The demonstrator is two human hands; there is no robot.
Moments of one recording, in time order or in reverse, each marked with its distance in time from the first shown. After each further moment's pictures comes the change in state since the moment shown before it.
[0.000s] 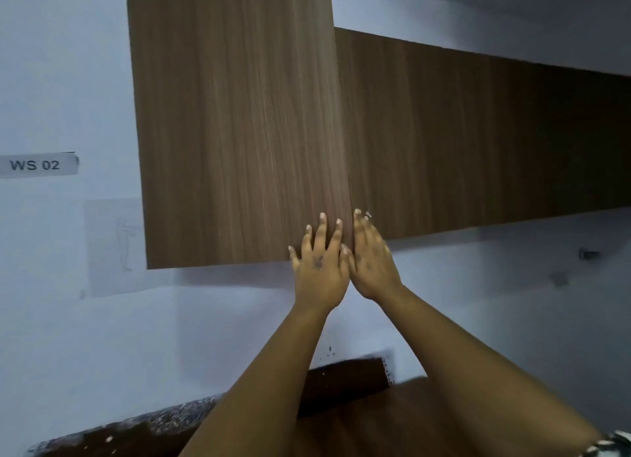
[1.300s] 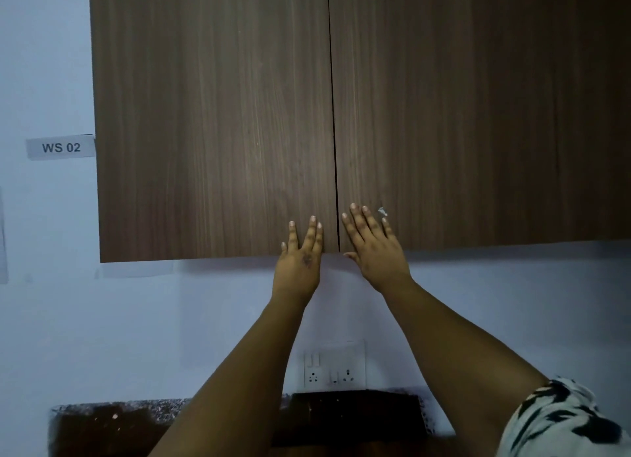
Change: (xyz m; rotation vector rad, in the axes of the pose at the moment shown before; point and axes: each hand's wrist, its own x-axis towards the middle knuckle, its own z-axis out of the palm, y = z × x) left_hand 0.106 -0.077 0.149 0.506 -0.132 -0.081; right_hand 0.131 0.174 0.160 -0.318 -0.068 -0.344
